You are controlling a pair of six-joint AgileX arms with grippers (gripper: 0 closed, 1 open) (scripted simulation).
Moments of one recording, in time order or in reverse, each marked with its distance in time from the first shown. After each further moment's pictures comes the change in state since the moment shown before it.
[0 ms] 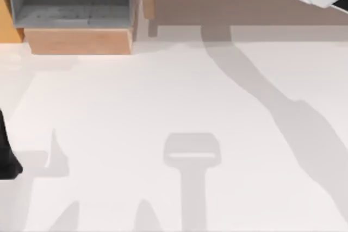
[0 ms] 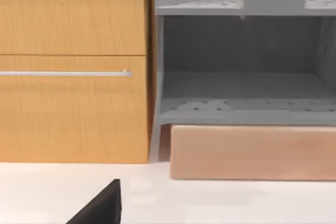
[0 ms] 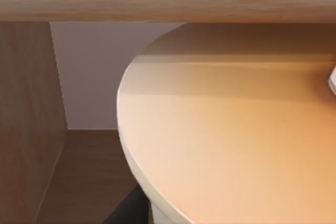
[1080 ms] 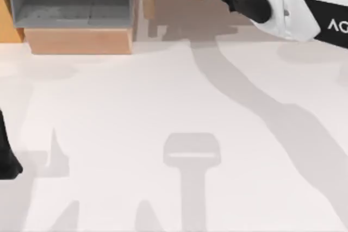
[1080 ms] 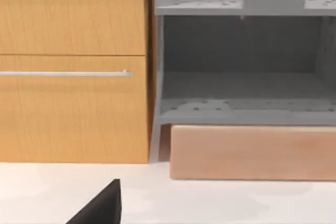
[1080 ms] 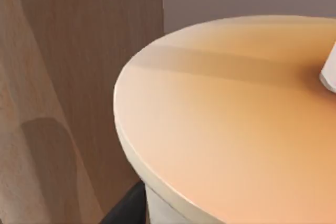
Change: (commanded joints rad) left arm 0.000 0.000 0.000 0.000 0.000 0.000; right arm 0.074 -0.013 -0.160 0.168 -0.088 0.019
